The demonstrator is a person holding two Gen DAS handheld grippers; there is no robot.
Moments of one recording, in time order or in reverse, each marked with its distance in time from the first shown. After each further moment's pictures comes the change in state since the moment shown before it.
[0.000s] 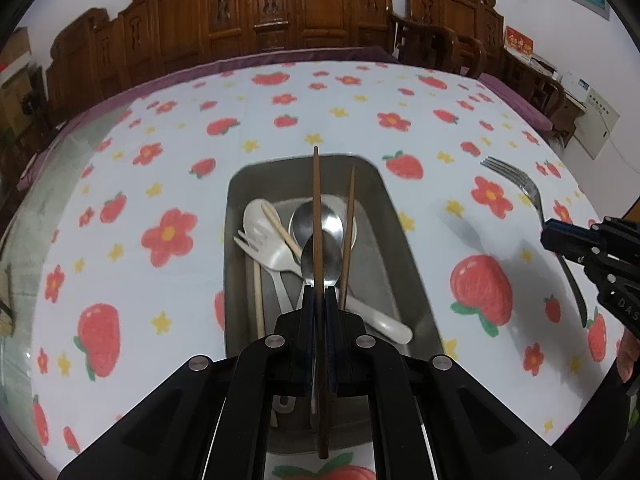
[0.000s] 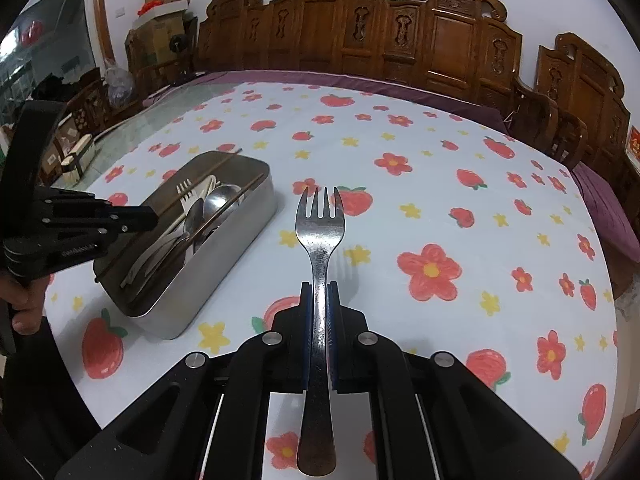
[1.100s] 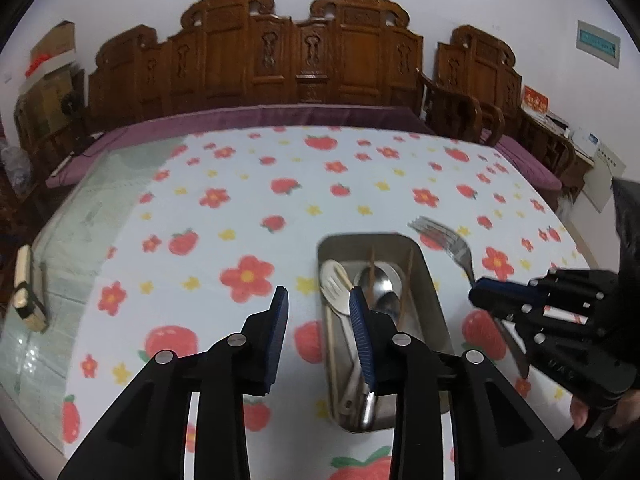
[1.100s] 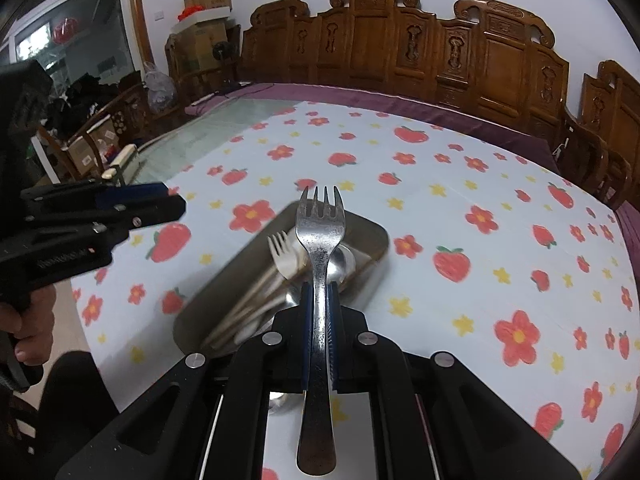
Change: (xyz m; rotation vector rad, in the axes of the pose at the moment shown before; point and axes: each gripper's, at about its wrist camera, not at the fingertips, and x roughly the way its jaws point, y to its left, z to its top) left arm -0.085 0.057 0.011 -0.101 -0.198 0.054; right arm 0.009 0.089 0.056 -0.049 -0.051 0.129
